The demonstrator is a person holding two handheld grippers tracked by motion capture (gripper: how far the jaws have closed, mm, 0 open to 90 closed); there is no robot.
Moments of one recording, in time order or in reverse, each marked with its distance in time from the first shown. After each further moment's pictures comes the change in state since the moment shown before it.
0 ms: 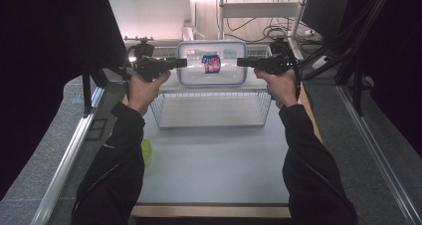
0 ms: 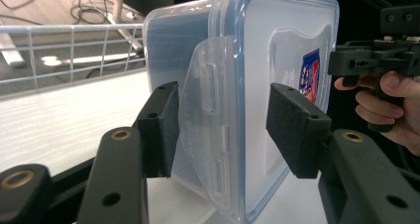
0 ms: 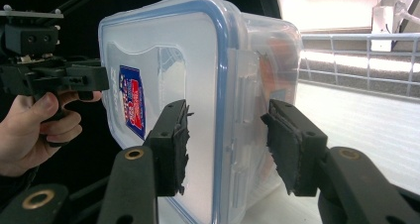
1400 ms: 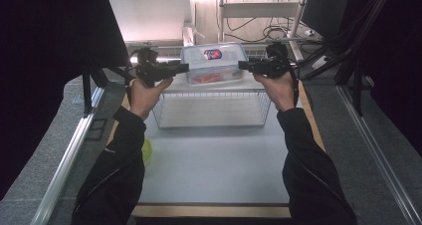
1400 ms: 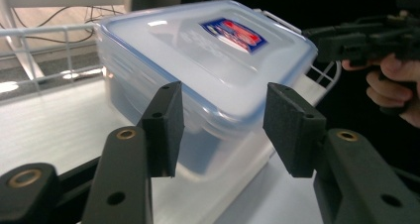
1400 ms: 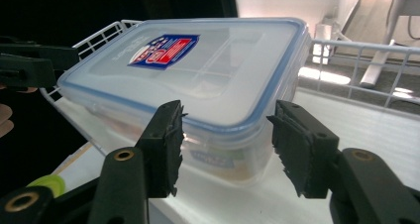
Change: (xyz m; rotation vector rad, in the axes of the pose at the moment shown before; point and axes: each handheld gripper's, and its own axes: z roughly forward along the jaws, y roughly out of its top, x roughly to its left) left arm -0.014 -0.014 0.001 0.029 0.046 0.117; right arm 0.008 -0.008 0.002 0.012 -0.169 -0.125
